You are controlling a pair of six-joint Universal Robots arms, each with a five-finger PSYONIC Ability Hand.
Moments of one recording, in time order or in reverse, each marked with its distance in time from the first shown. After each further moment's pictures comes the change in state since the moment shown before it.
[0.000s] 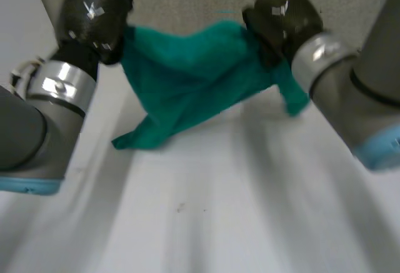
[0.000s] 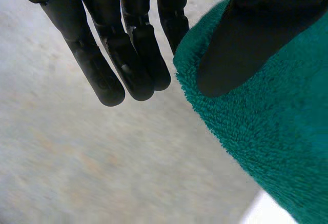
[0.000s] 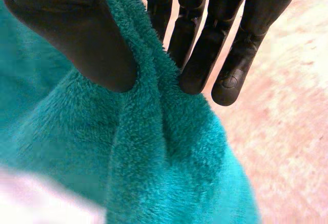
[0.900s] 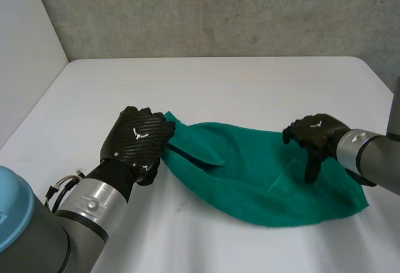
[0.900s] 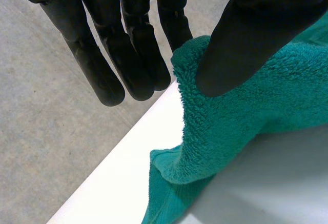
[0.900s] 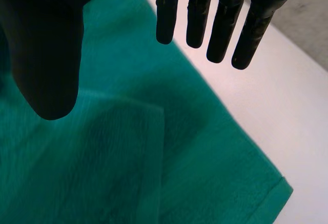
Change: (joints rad) left arm -0.190 0.077 -0.345 -0.170 -0.083 -0.052; right arm -0.328 0.083 0.365 0.190 -0.218 -0.096; left_hand 0.000 0.000 0.000 0.000 0.000; right_hand -0.611 -0.772 -0.789 -0.807 -0.769
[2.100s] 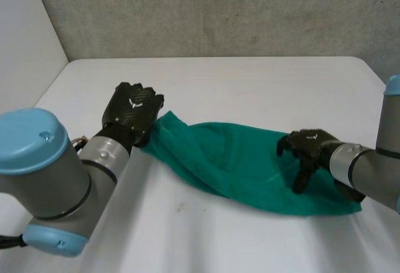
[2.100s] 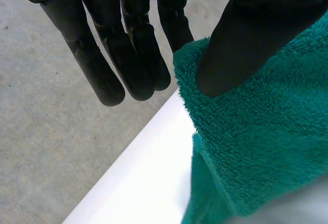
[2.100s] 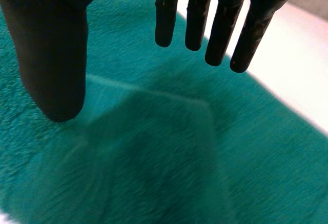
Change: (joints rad) left arm 0.101 -0.219 0.220 0.014 0.007 0.042; right arm 0.008 0.036 0.071 -0.064 -0.009 0.194; left_hand 0.000 0.001 0.002 0.000 0.000; right_hand 0.031 0.031 0.036 0.042 0.048
